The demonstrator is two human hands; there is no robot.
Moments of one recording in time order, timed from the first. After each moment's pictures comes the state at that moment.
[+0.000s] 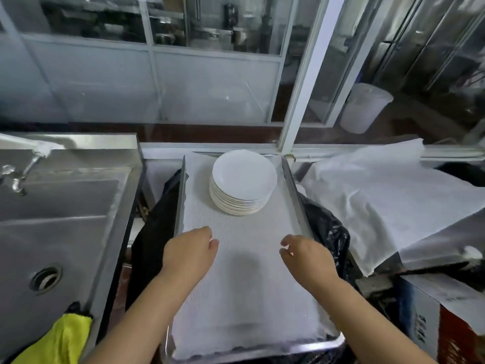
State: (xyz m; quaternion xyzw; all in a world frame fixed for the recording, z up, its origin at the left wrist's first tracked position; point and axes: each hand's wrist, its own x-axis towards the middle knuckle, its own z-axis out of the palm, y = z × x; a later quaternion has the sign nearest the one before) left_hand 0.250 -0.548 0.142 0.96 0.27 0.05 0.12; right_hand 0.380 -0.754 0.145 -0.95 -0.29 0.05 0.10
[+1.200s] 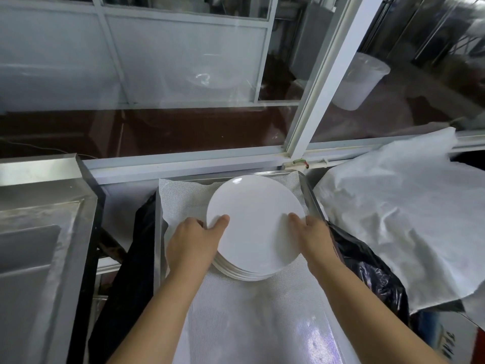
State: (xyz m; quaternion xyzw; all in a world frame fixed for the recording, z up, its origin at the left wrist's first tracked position) left_hand 0.464 -0.408 0.092 0.82 0.43 0.07 0.38; right_hand 0.578 -0.591 0.085 -0.89 0.04 0.12 0.43
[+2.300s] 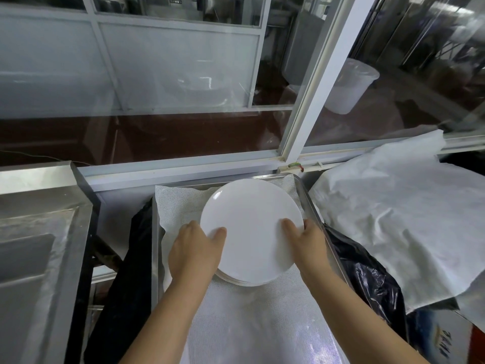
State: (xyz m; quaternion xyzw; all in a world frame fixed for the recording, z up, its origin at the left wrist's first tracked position) left_hand 0.461 -0.419 0.101 0.84 0.41 0.07 0.33; right_hand 0.561 -0.588 0.085 -0.86 0.04 0.06 0.50
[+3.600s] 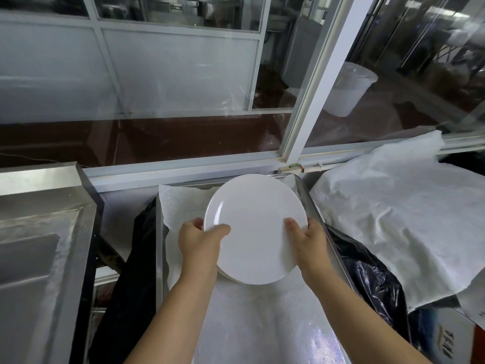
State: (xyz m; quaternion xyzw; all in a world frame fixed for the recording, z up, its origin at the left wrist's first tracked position) left_hand 0.460 -0.425 0.104 0.54 0.40 0.18 0.72; right_hand 0.547 -0.587 0.093 -0.79 0.00 0.08 0.61
